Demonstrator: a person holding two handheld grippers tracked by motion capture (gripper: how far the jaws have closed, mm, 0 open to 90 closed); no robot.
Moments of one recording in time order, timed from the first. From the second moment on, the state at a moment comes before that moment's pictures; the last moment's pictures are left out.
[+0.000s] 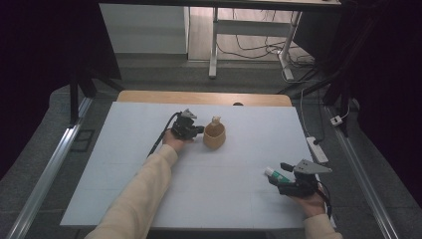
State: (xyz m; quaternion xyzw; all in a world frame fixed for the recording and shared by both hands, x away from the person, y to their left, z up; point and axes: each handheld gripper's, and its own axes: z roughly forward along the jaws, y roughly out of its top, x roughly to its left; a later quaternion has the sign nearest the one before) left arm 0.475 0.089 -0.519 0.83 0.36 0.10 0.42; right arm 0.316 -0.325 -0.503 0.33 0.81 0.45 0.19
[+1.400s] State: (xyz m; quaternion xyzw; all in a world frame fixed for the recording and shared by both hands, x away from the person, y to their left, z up) left arm 0.482 0.044 -0.525 0.86 0.32 0.09 0.40; right arm 0.317 -0.326 -0.504 0.33 0.81 0.45 0.19
